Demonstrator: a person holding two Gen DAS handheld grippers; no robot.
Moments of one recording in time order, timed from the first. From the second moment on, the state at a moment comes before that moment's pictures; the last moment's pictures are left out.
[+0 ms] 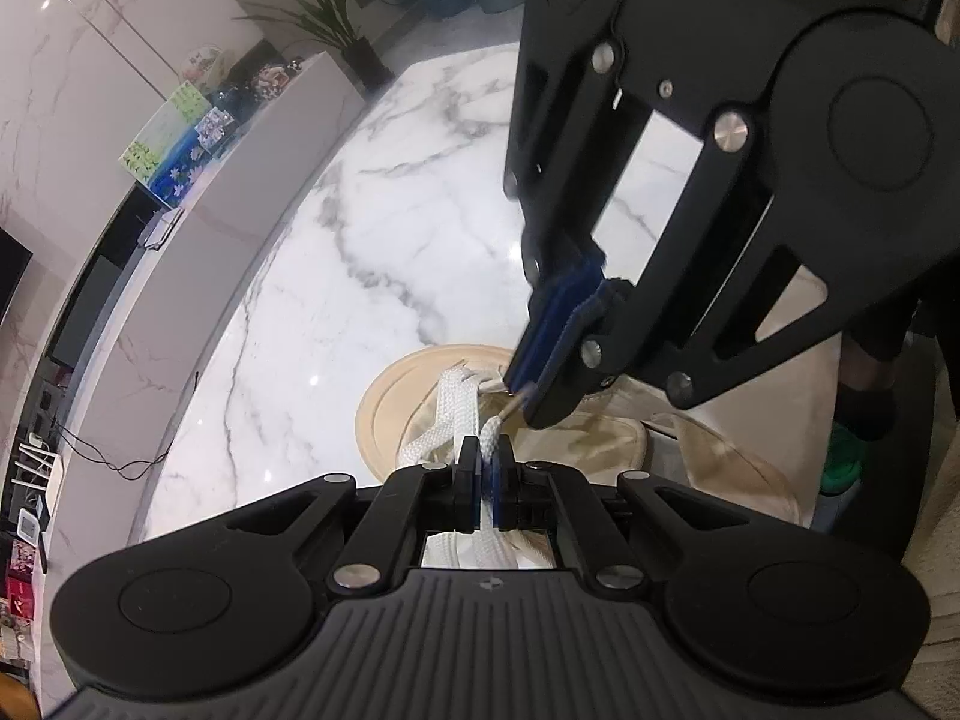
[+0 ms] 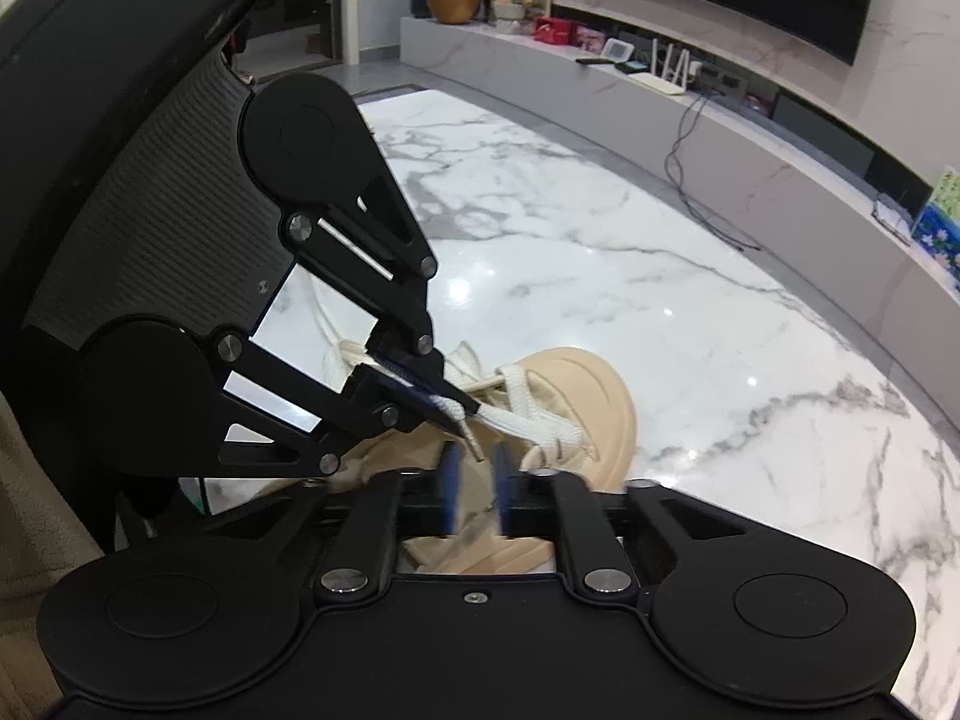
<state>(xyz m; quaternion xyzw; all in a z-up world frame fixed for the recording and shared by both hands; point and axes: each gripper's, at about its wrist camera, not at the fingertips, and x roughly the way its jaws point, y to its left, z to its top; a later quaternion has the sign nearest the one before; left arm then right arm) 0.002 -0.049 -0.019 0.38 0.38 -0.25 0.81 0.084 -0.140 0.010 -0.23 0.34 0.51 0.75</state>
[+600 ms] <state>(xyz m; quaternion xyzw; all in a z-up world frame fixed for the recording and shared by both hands) -0.033 -0.056 -0.032 0.53 0.31 -0.28 0.74 0.067 -0.144 0.009 -0.29 0.34 0.53 0.72</state>
